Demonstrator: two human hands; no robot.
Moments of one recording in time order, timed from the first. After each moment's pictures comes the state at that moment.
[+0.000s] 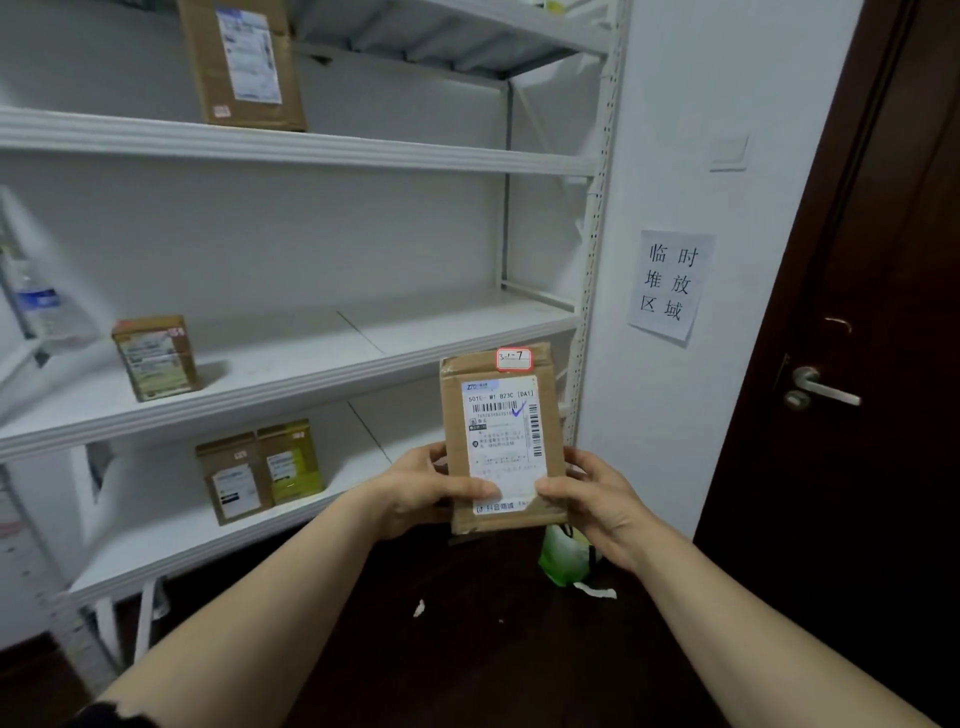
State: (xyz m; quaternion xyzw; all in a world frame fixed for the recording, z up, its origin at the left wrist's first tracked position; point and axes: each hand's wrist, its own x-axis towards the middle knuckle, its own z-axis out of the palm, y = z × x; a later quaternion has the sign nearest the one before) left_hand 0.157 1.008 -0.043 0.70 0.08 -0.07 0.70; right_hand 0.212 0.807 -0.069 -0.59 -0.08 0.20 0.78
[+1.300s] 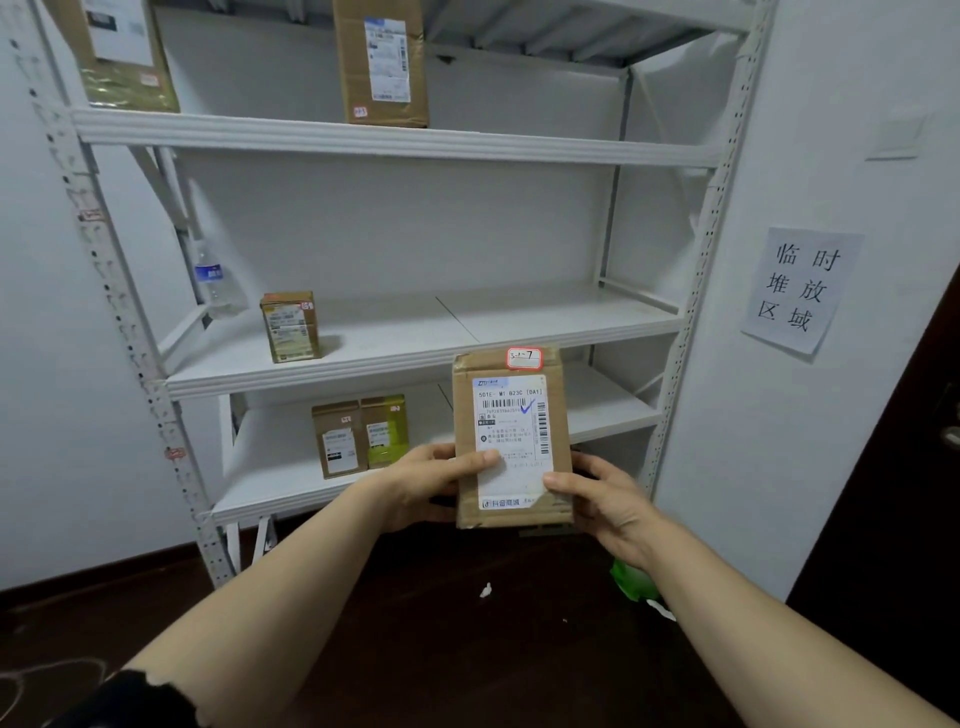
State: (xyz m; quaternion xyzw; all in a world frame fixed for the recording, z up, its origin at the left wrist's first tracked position) left_hand 0.102 1.068 -0.055 0.71 0.17 -0.03 0.69; right_hand 0.198 0.870 -0.081 -0.60 -0.14 0.29 0.73
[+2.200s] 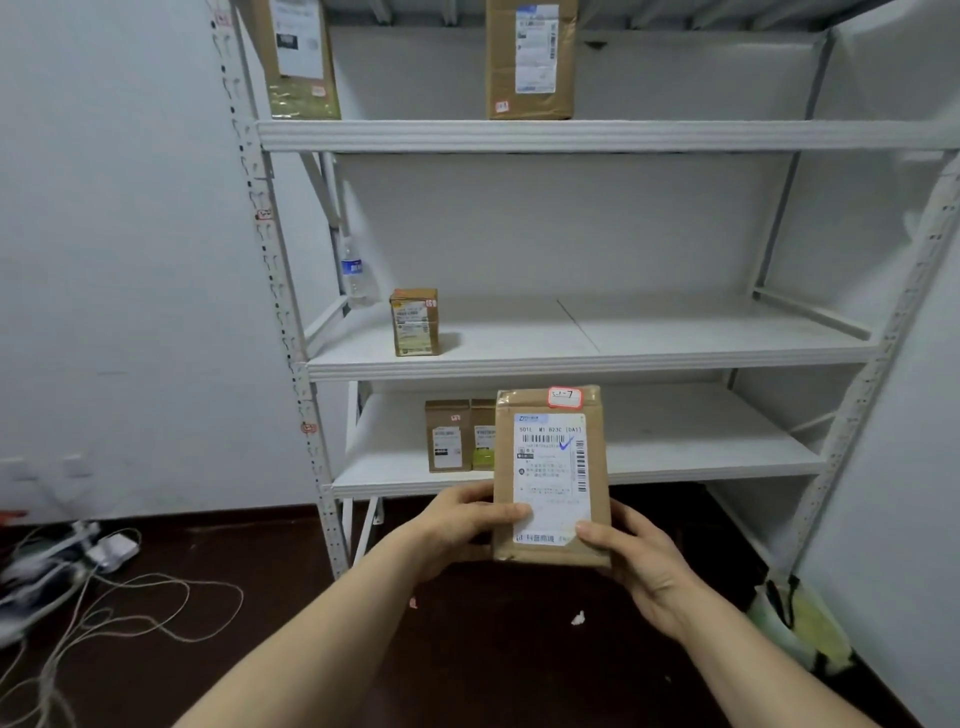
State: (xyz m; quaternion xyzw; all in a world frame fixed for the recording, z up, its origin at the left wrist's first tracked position) left_hand 0.074 1.132 -0.099 0.66 0.26 0.05 0.70; right_hand 0.209 0.956 -0.125 -0.58 -0.20 0.37 0.70
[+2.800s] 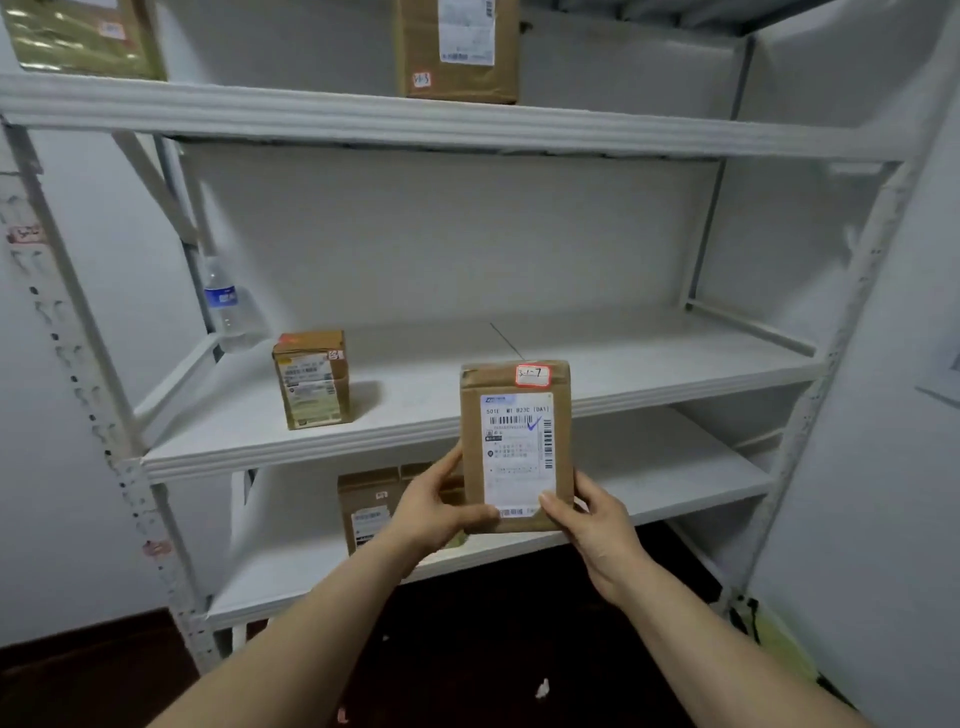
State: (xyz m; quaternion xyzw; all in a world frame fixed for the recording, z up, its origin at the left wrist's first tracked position) left_hand 0.267 1.302 -0.092 0.76 0.18 0.15 0.61; right_hand 0.364 1.132 -0.106 -0.64 -0.19 0.22 0.72
